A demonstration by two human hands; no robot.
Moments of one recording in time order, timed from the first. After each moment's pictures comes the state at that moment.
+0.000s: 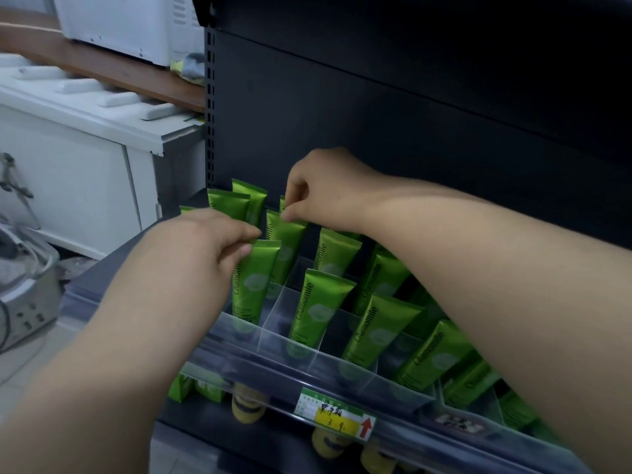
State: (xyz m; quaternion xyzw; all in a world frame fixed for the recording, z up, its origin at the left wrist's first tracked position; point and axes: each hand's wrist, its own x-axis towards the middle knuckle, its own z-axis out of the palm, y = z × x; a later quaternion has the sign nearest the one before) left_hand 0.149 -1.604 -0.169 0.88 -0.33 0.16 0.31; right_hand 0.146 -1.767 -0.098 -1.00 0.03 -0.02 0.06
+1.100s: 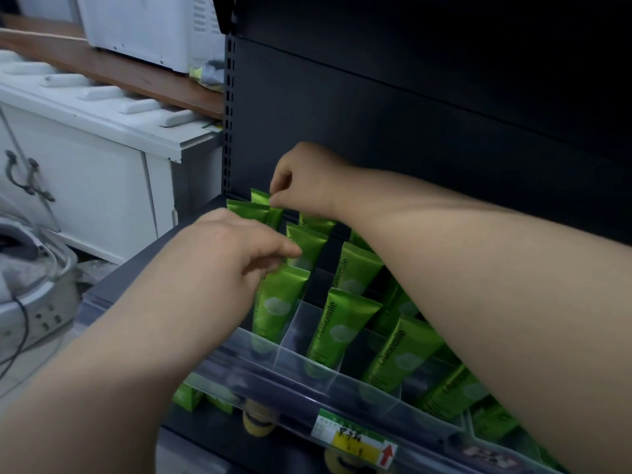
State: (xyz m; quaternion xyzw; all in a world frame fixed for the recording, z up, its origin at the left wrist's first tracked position) left_hand 0.163 -1.602 -0.157 0.85 -0.43 0.13 0.28; right_hand 0.205 -1.758 -0.110 -1.00 0.02 -0.06 0.05
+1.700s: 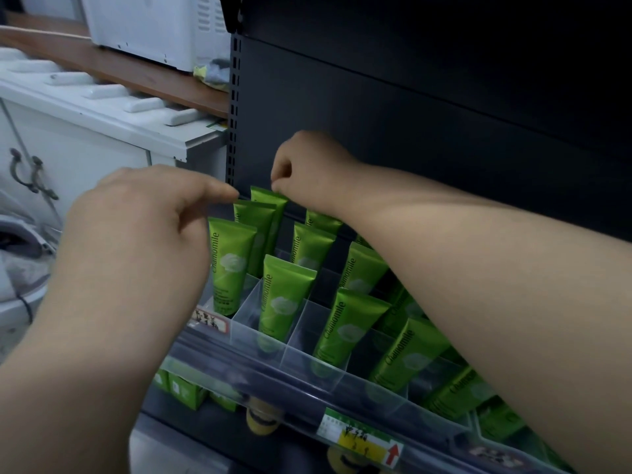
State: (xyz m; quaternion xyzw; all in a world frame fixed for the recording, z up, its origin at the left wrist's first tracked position) left_hand 0.174 -1.577 -0.162 0.83 -0.24 0.29 0.42; right_hand 0.214 -1.752 -0.110 -0.99 0.02 -0.10 0.04
